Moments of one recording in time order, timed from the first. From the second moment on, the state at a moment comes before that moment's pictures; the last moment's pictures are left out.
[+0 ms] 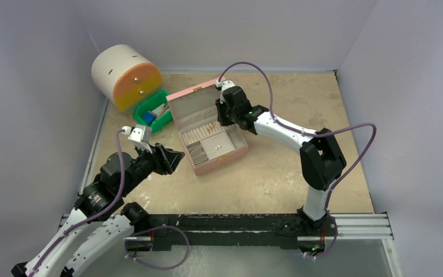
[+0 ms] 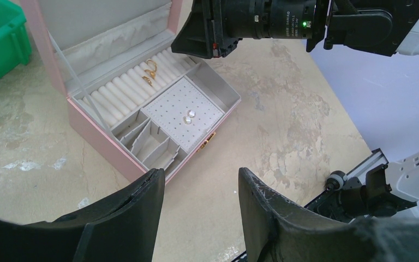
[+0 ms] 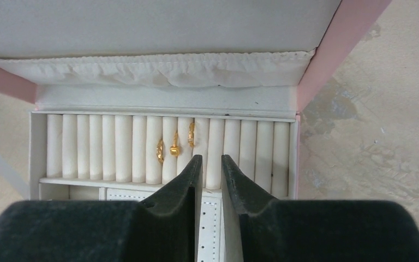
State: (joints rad) left arm -0.68 0.44 0.73 -0.51 -0.08 -0.49; right arm 0.68 1.84 1.42 -0.26 0.10 0.25
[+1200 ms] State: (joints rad) left arm -0.68 0.44 0.73 -0.51 -0.08 -0.49; right arm 0.68 1.94 1.40 -0.09 0.00 0.42
